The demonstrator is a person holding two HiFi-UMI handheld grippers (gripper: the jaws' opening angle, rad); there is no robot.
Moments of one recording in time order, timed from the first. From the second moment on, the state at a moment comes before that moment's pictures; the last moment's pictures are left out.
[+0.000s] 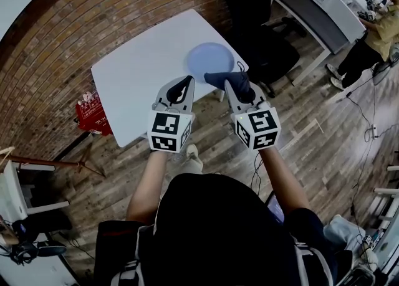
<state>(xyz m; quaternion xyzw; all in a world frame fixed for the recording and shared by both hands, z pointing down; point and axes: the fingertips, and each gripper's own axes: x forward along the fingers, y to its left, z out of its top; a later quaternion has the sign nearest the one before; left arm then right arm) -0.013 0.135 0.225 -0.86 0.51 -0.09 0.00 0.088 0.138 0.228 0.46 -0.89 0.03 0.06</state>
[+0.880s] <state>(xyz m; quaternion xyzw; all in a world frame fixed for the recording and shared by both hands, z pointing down) -0.066 0.019 0.231 -0.87 0.49 -0.08 -0.01 0.038 0.019 0.238 0.48 -0.87 0.06 0.07</state>
